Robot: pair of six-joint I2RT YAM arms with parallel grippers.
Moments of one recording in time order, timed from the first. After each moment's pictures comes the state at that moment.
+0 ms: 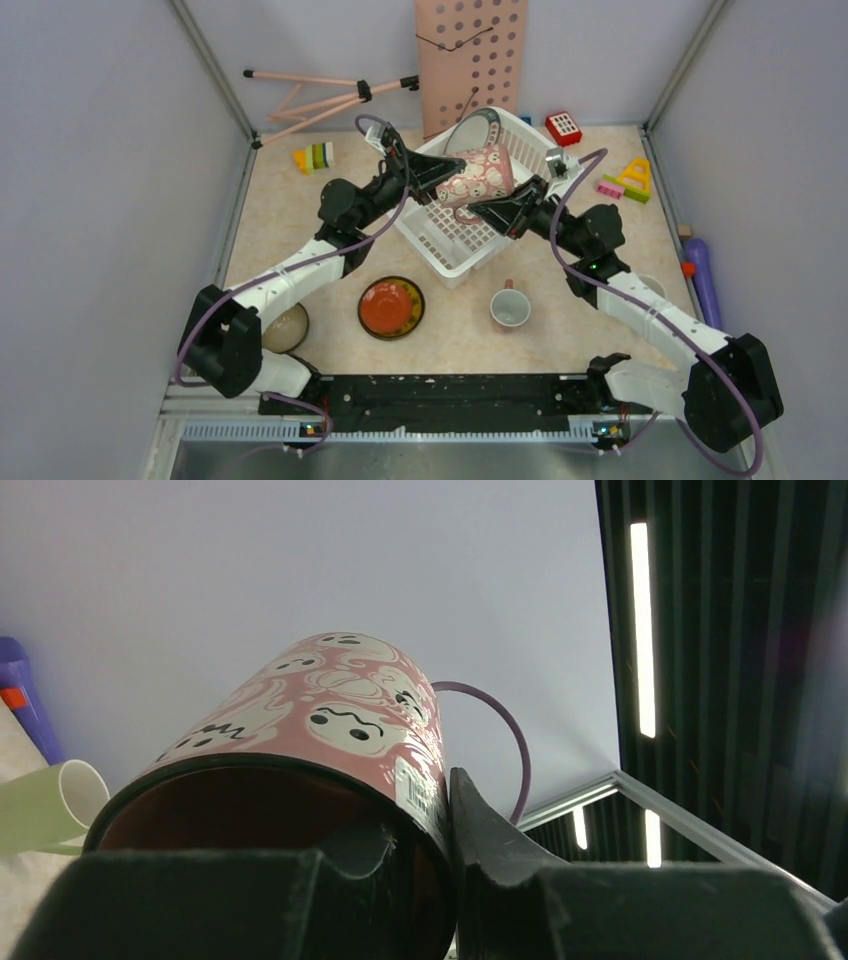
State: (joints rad) left arm -0.58 1.40 0.95 0.95 0.49 -1.75; right arm 0.47 1.10 0.65 0.80 -0.60 0.70
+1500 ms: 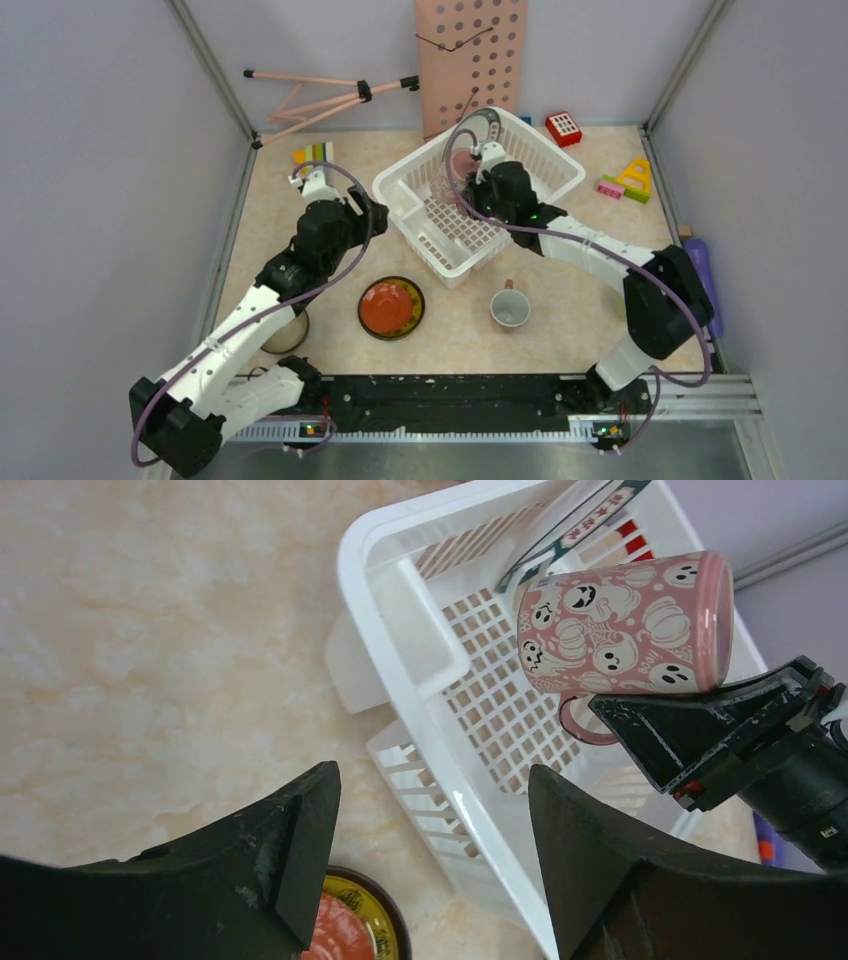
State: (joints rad) left arm -0.54 0.97 0.86 -0.23 -0.29 -0.72; right arm 0.59 1.56 1.07 0.10 0.03 0.16
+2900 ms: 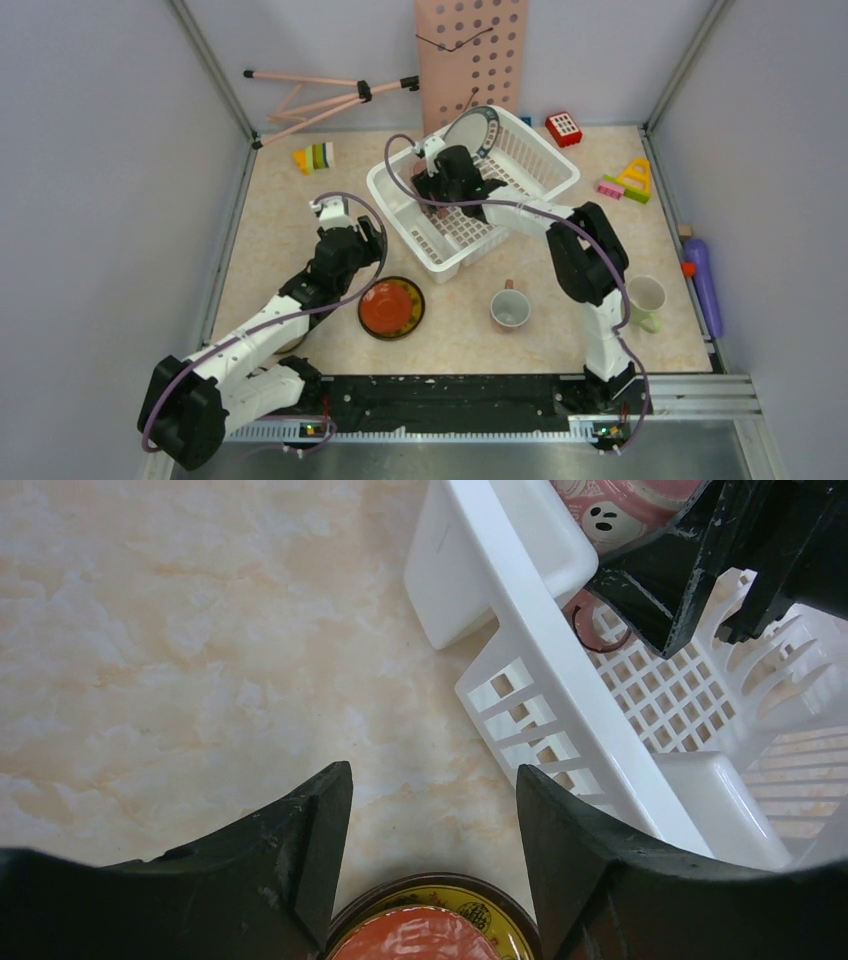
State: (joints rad) left arm -0.54 1.01 0.55 0.04 -0.37 -0.55; right arm 0.65 2.08 1.57 -0.05 0.07 -0.12
